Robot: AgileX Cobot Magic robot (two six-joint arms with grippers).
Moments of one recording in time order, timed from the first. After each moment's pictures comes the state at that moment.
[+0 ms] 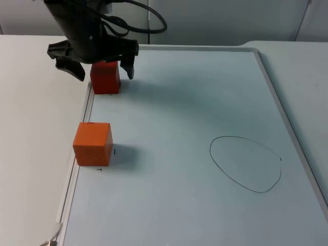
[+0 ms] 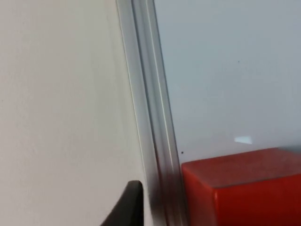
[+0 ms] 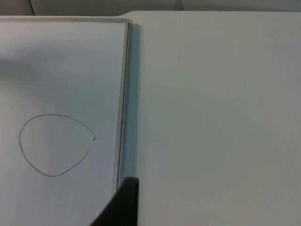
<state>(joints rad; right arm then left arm) 0.05 0.00 -0.51 -0.09 1.09 0.02 -0.28 2.43 -1.93 -0.11 0.73 -0.13</state>
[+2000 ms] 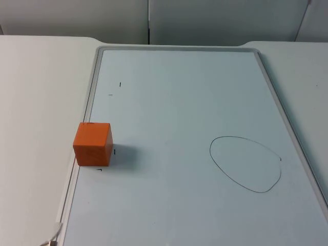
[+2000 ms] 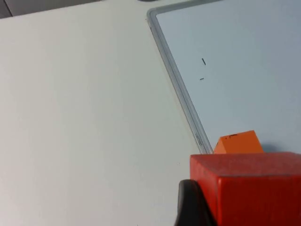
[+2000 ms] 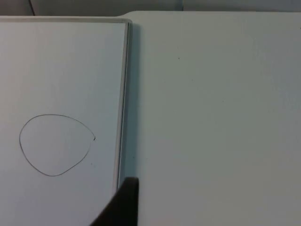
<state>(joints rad) 0.05 0.00 -0.51 -0.09 1.09 0.02 -0.28 0.76 -0.71 0.03 0.69 -0.06</state>
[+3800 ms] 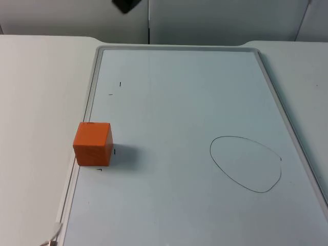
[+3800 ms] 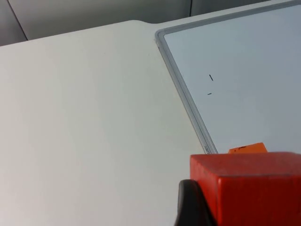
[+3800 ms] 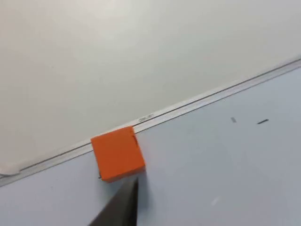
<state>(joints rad) 0.62 2.06 -2.01 0.31 1.08 -0.70 -0.28 0.74 -0.71 0.07 0.67 -0.06</state>
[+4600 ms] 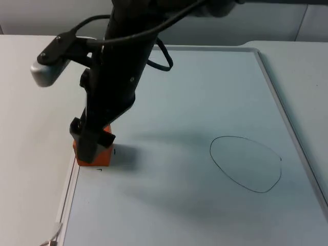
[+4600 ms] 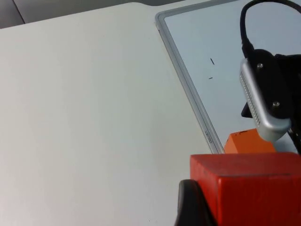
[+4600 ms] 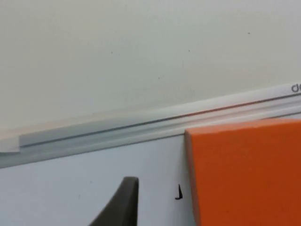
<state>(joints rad) 0.78 2.44 -2.03 0.24 0.99 -0.73 -0.28 0.74 -0.71 0.07 0.71 -0.06</state>
